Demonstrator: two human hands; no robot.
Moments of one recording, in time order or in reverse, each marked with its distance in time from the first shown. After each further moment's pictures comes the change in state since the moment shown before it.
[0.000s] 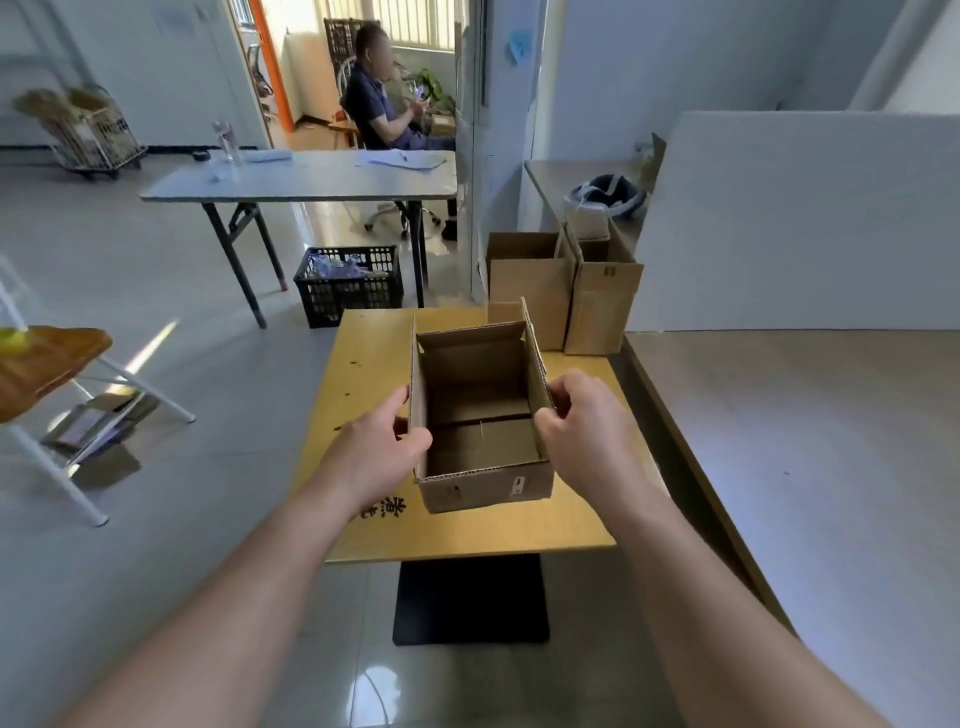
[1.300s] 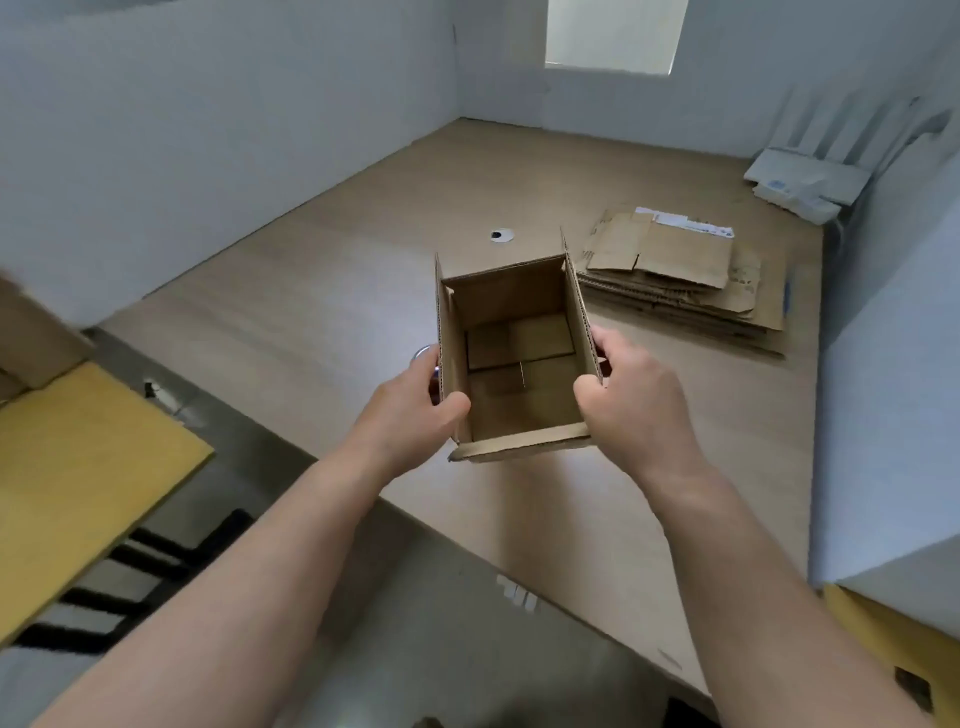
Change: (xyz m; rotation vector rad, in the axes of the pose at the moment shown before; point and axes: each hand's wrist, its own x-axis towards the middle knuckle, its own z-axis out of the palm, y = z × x) left_hand -0.282 0.308 0.311 0.041 -0.783 0.699; right_hand -0.391 0.273 -0.297 -0.154 0.682 0.700
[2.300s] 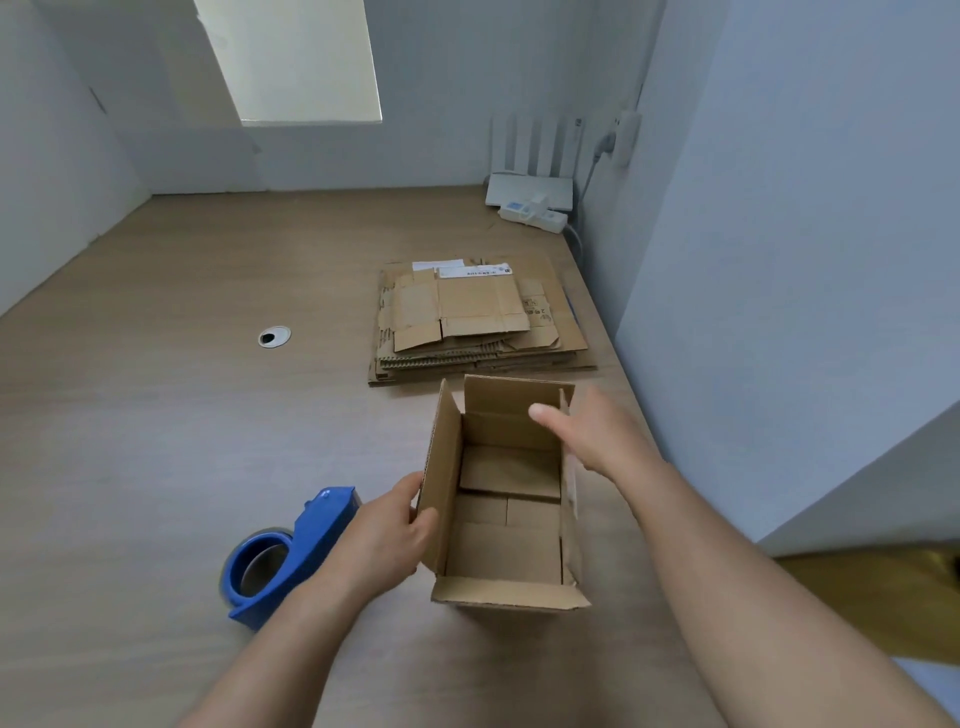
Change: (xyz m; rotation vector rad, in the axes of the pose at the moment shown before) left_hand 0.145 0.035 0.071 0.223 -0.599 0.192; right_hand 0.100 0.121 -0.019 -0.063 0.004 0.775
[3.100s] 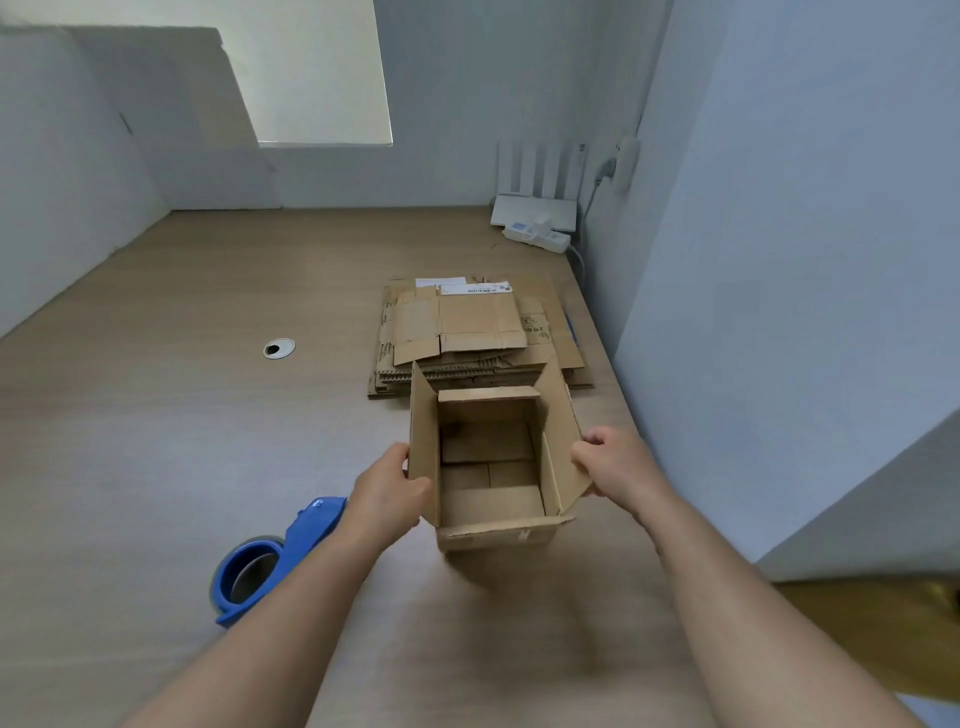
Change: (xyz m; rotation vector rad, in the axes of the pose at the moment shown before) left_hand 0.041 0.015 0.000 -0.239 0.198 -0.099; right_hand -0.005 0.032 -0.011 0.220 -0.049 -0.028
